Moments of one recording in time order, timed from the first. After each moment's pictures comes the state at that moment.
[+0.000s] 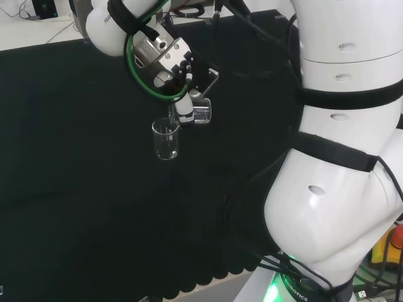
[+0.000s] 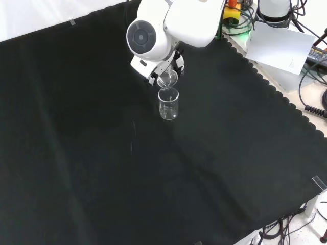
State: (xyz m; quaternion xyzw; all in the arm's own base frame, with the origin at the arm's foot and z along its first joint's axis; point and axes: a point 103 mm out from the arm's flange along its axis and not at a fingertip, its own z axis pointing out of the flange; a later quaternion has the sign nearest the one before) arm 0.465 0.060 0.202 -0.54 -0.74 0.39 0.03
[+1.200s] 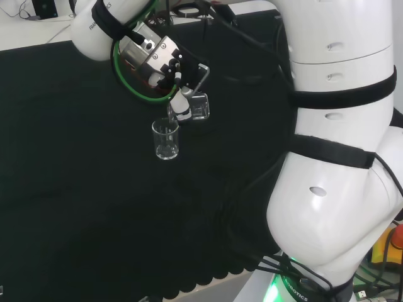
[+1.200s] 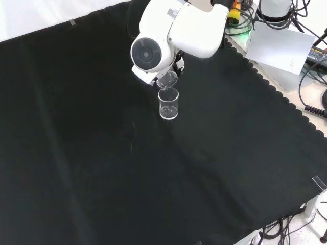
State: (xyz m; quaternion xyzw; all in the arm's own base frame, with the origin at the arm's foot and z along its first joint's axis) arm 0.470 0.072 0.210 -0.53 -0.72 0.44 0.00
